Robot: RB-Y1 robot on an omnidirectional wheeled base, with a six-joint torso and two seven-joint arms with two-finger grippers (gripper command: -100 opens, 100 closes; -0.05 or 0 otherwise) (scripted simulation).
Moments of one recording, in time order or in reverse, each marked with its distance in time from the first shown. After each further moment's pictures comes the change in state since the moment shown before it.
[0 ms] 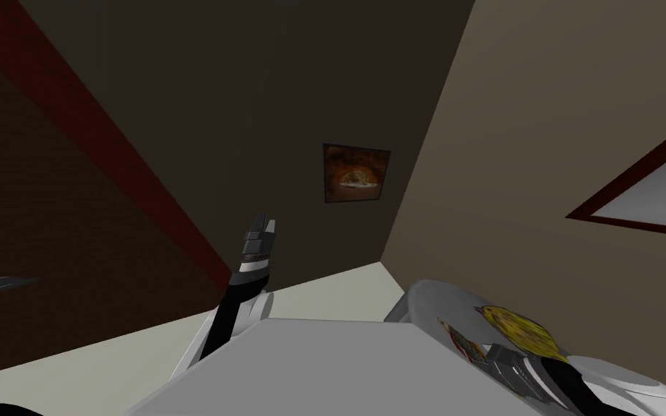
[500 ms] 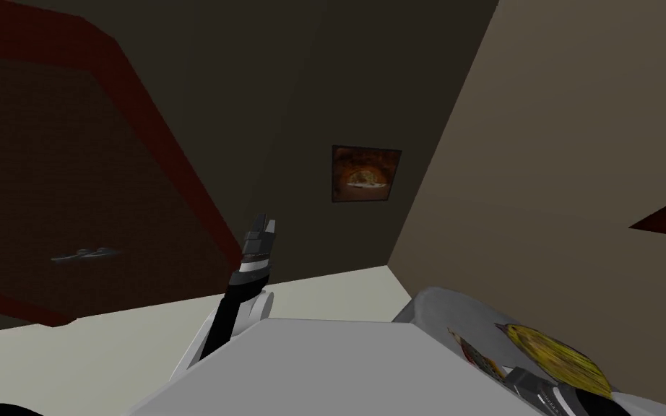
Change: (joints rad) left arm 0.000 0.000 0.000 0.000 0.000 0.000 0.000; right arm 0.129 -0.013 -0.049 -0.064 -0.083 0.061 0.015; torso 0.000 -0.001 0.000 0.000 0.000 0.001
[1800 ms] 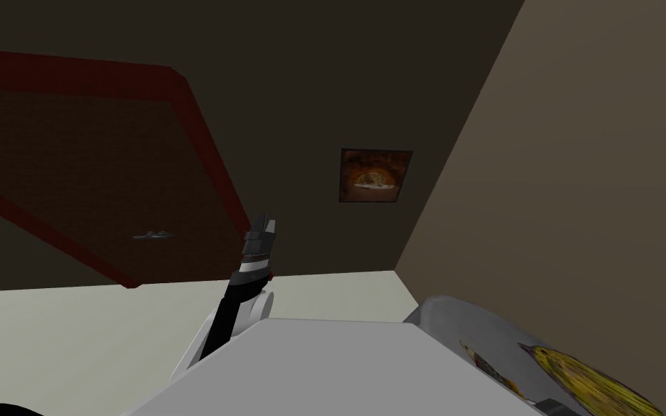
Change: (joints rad) left arm 0.000 0.000 0.000 0.000 0.000 0.000 0.000; right arm 0.131 -0.005 -0.060 -0.051 -0.092 0.059 0.026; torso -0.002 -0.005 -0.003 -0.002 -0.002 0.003
